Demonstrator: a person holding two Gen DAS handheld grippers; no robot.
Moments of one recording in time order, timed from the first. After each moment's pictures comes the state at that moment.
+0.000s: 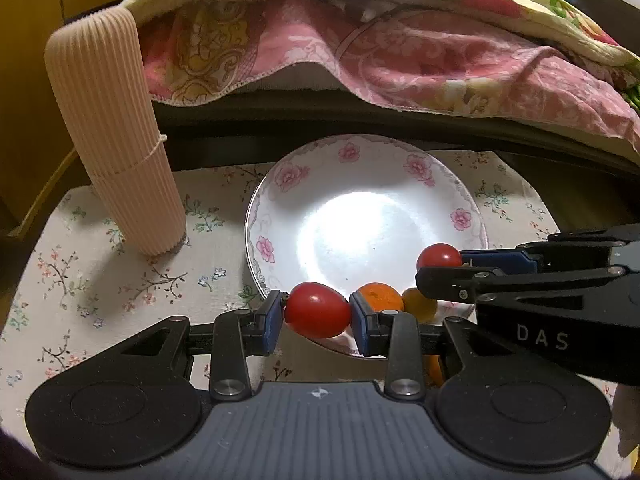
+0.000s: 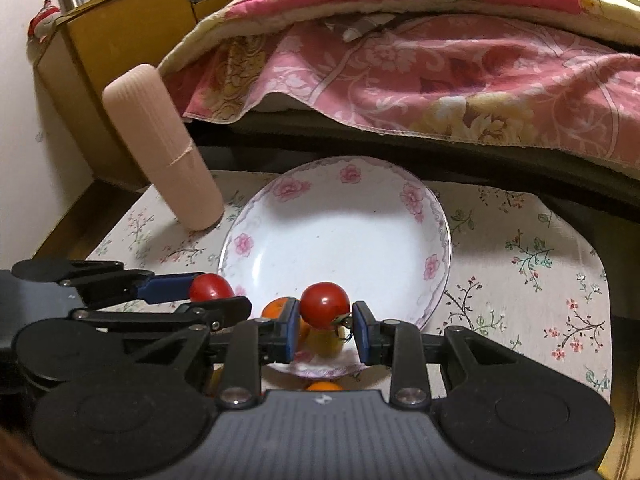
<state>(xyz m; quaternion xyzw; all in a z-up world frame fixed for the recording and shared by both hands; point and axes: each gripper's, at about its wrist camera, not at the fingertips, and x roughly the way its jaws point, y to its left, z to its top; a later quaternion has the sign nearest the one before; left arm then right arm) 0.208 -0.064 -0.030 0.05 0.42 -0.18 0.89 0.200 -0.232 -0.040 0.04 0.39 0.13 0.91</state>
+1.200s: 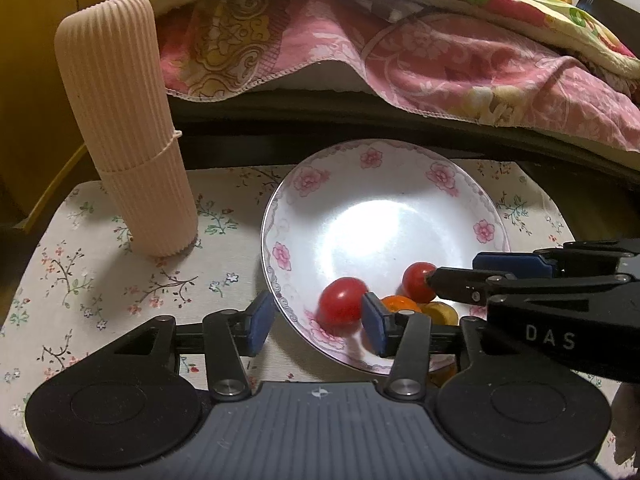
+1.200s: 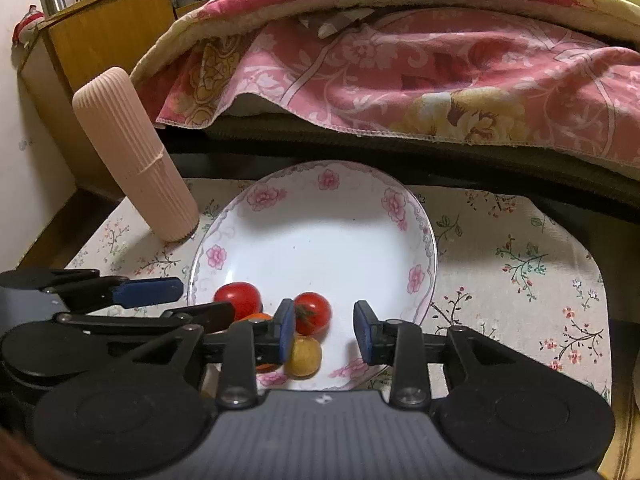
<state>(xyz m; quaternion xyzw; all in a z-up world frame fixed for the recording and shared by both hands) 0.215 -0.059 -0.035 0.04 0.42 -0.16 0.89 0.210 -0.236 -0.047 0.05 0.39 0.10 0.91</state>
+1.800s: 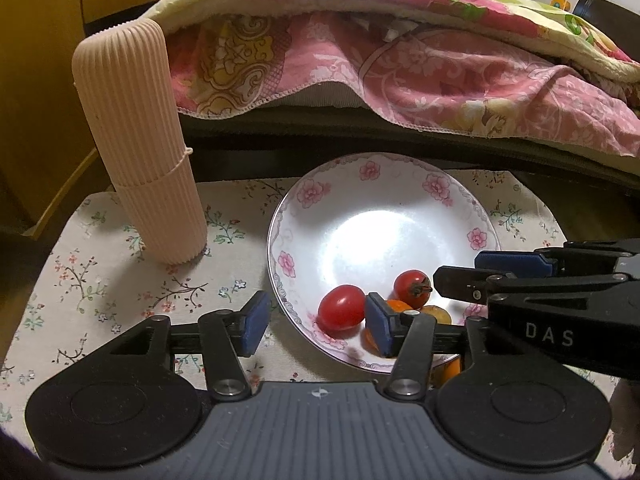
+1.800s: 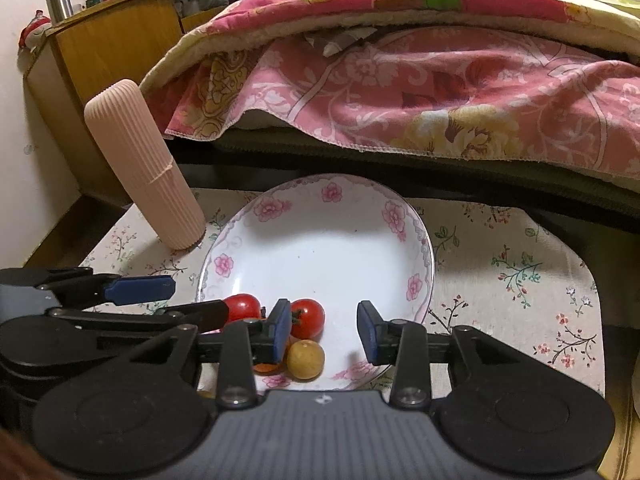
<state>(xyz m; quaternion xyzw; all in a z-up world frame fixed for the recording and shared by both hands) 0.206 -0.056 -0.022 0.05 0.40 -0.16 0.90 0.200 -0.235 -0.036 0.05 0.37 0.10 0.92</state>
